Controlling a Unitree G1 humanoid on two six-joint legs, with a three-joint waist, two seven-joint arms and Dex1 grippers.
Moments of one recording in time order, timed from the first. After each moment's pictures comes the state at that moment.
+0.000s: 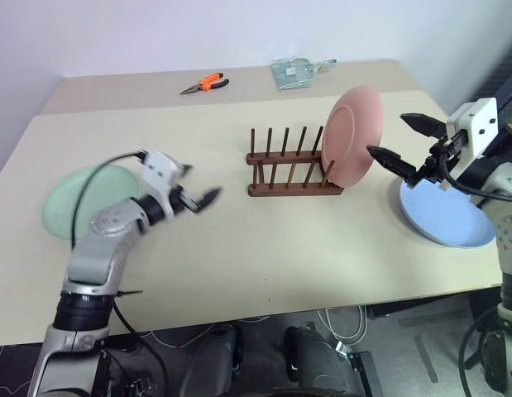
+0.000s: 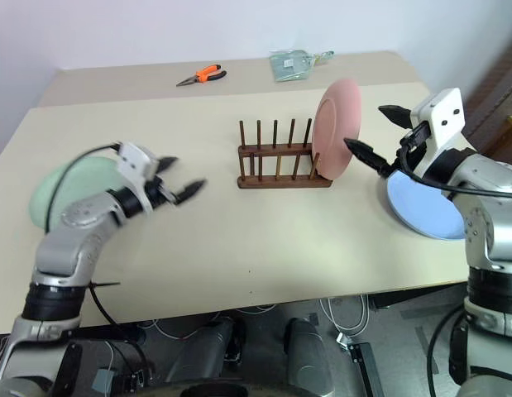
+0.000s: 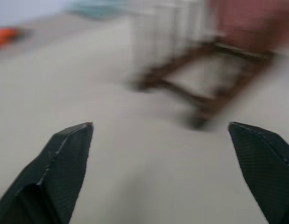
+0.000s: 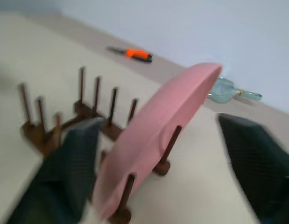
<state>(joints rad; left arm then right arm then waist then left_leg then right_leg) -0.41 0.51 0.14 -0.08 -0.34 0.50 -0.48 -0.40 -0.81 -0.29 -0.21 0.48 0.46 0.80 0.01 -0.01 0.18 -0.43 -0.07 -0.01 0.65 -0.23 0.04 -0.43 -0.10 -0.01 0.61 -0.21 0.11</state>
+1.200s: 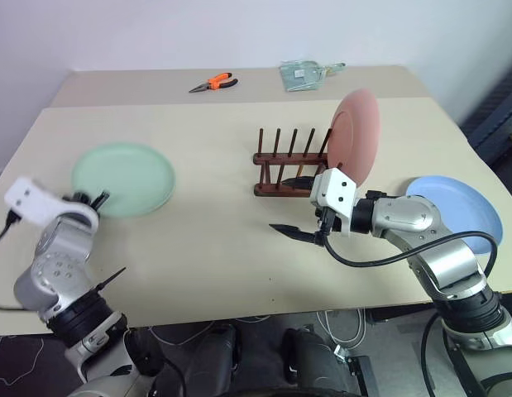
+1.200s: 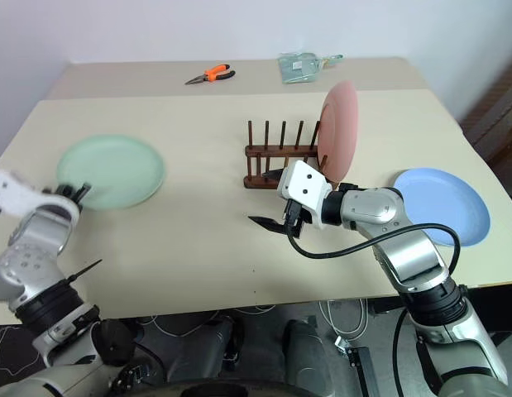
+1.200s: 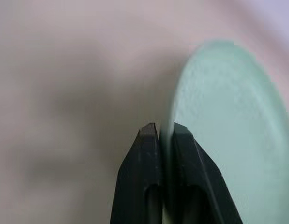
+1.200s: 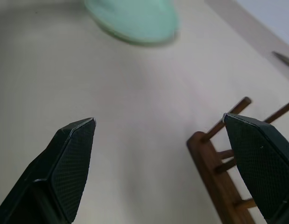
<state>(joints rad) -0.49 0.20 0.72 -0.23 -0.56 0.86 0.20 -0.44 -0.67 0.20 -0.41 0.29 0.48 0.85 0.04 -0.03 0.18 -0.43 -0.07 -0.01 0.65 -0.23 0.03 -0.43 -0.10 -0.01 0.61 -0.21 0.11</state>
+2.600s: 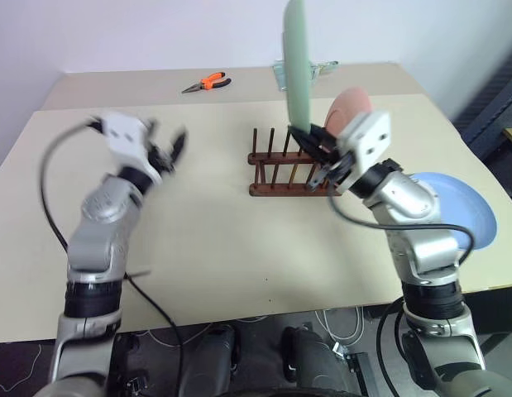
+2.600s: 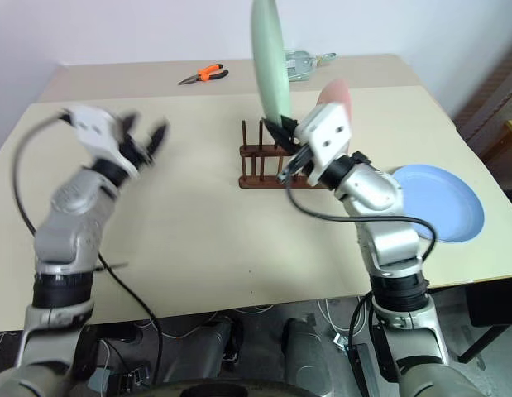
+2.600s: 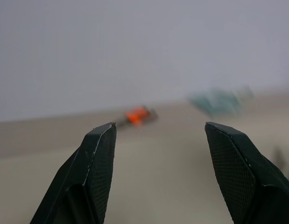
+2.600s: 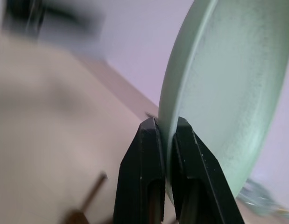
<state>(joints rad) -0.37 0.46 0.07 -0.18 -0.34 0.38 -0.36 -0.50 -0.39 -0.04 -0.37 0.37 0.38 0.57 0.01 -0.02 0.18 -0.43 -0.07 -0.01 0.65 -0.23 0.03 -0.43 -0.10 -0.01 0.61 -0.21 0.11</state>
